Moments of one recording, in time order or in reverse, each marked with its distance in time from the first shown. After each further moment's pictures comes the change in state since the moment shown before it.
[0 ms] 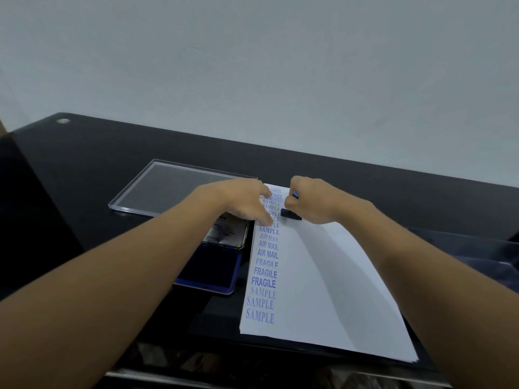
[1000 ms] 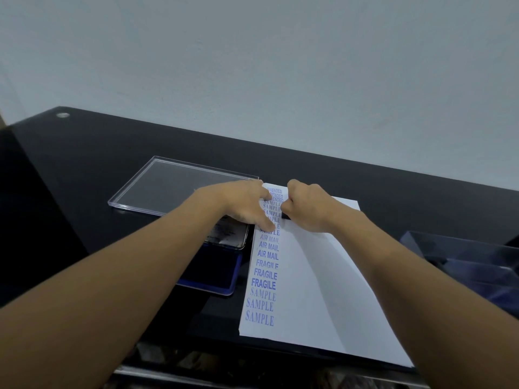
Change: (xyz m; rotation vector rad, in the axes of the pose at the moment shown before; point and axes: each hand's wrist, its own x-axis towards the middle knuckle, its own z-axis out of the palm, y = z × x) left_hand 0.006 -0.007 0.007 0.052 -0.002 0.058; right_hand 0.009 -0.001 0.019 0.024 0.046 0.047
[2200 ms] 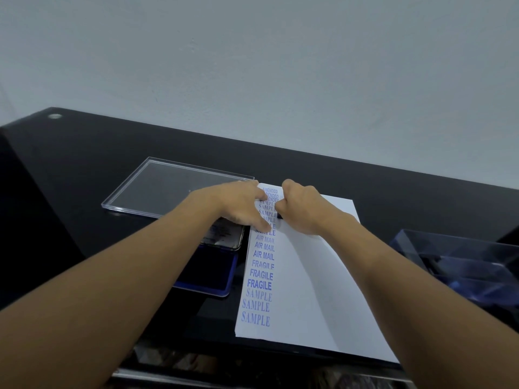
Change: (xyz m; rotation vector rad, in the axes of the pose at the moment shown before) left_hand -0.003 0.001 0.000 -0.004 -0.016 -0.015; right_hand -0.004 -0.003 0.005 0.076 0.034 0.012
